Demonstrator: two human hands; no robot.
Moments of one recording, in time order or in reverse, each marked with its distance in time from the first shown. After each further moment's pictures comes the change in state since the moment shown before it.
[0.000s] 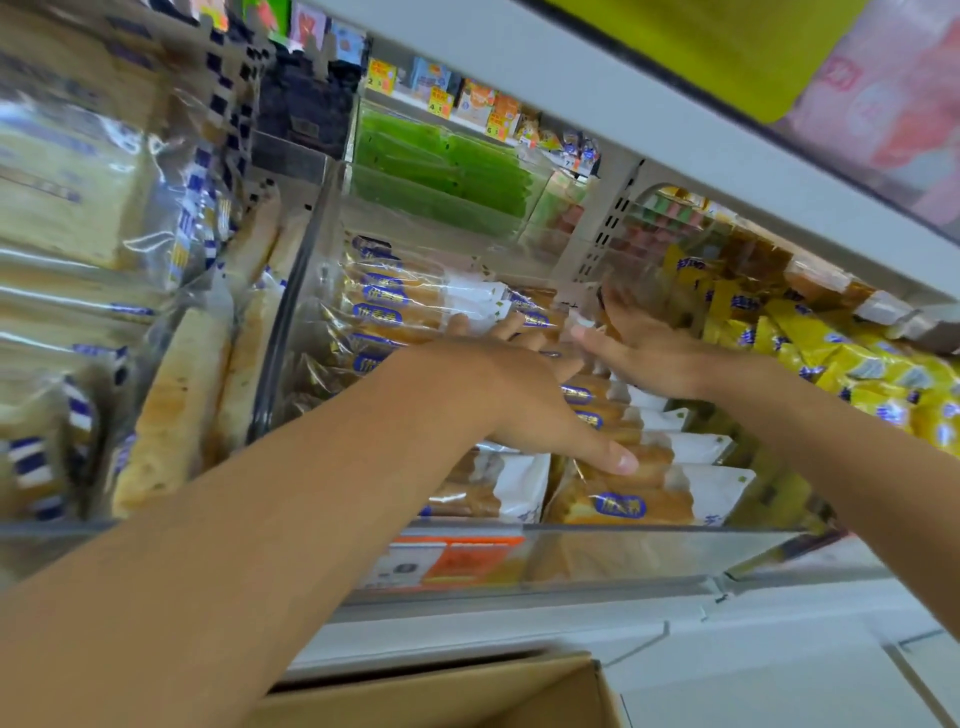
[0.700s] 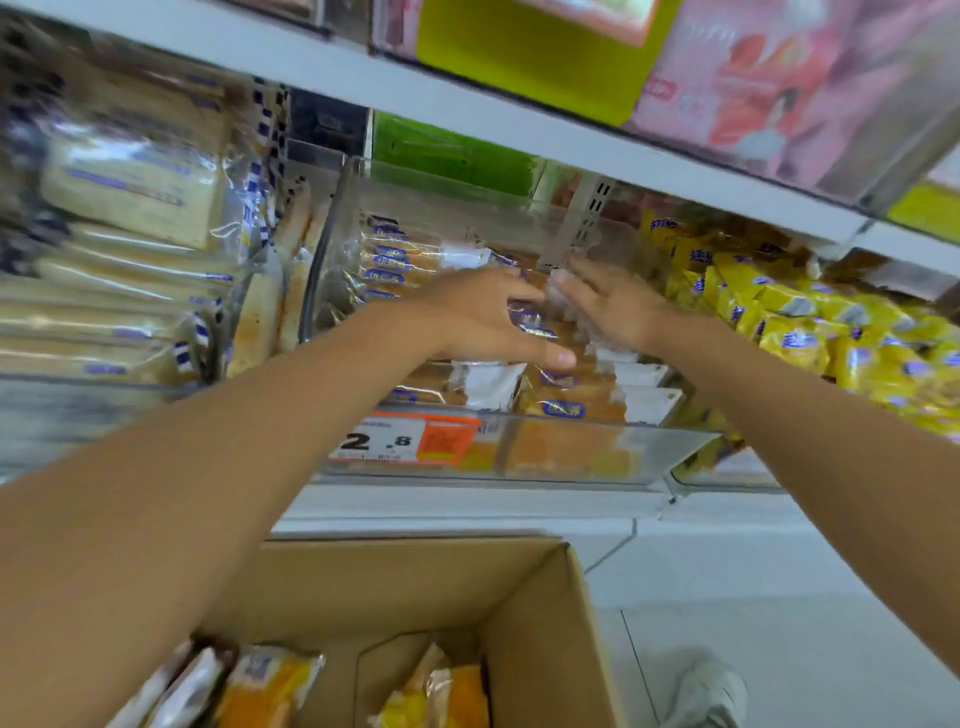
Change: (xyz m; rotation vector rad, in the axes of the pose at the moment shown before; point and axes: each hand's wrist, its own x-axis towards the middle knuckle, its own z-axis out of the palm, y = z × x) left_hand -0.031 0.008 -0.006 -0.294 0.283 -0.013; right_hand -0.042 -0.014 -0.007 0.161 0.132 -0.105
